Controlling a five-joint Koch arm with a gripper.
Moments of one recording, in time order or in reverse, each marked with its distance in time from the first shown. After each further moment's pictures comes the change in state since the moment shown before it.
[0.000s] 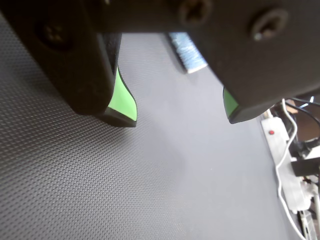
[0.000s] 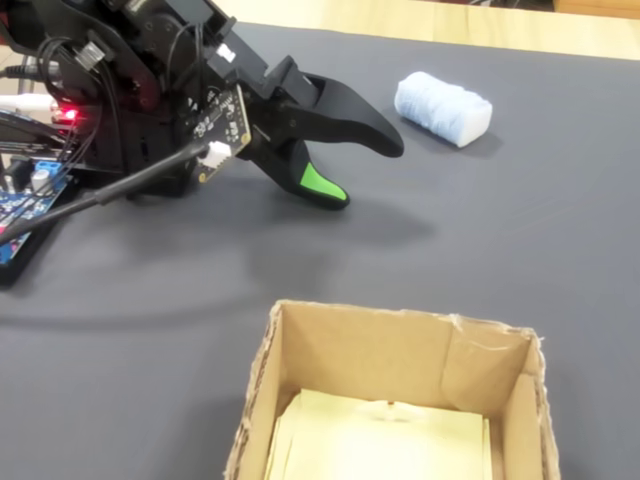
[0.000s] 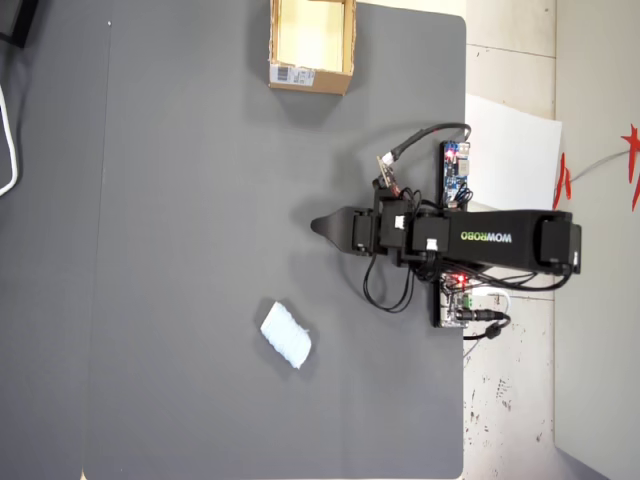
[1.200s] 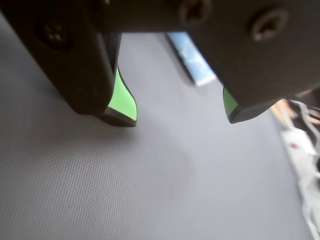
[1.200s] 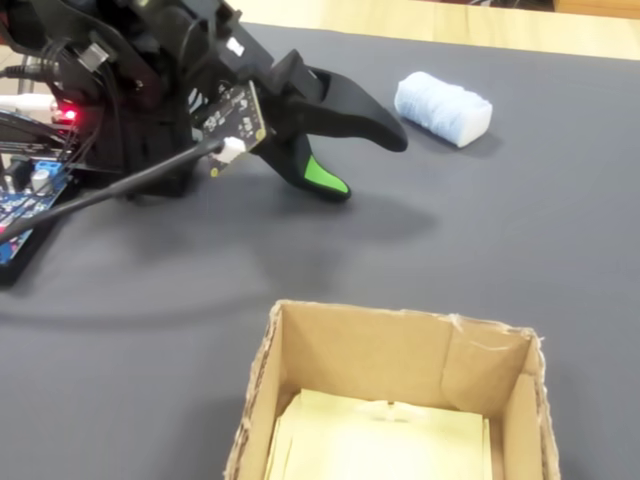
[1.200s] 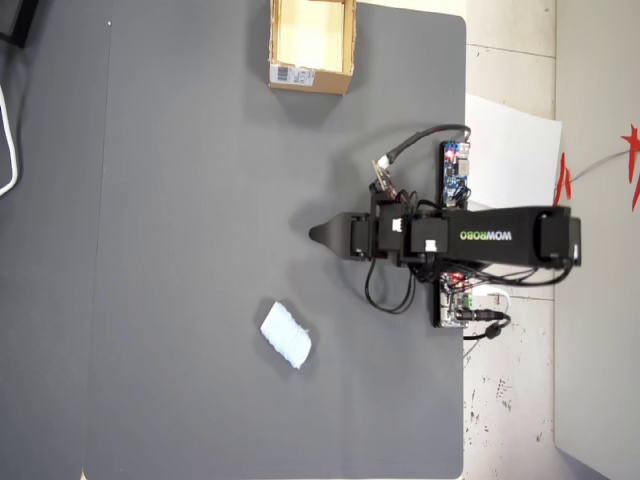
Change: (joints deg) arm -5.6 0.0 -6.8 10.5 -0.6
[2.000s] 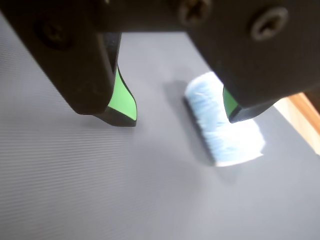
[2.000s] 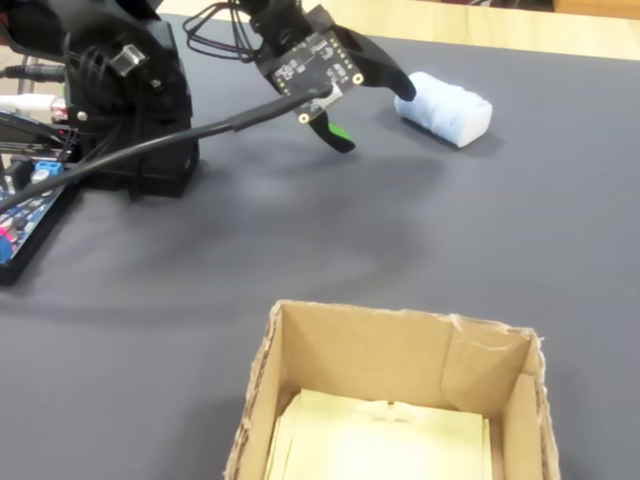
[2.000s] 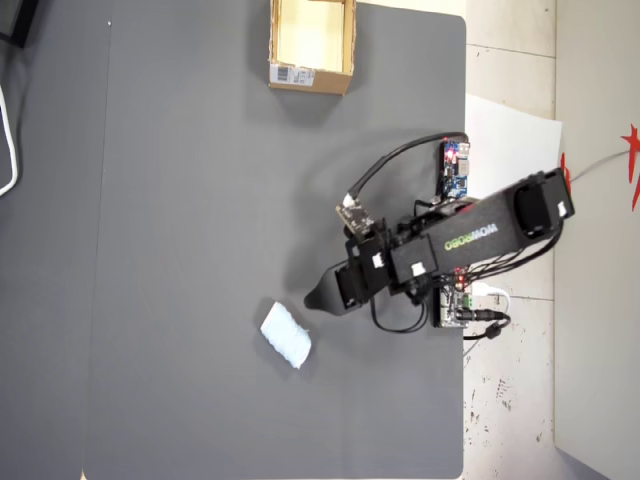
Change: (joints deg) arm -22.1 -14.3 -18.6 11.7 -0.4
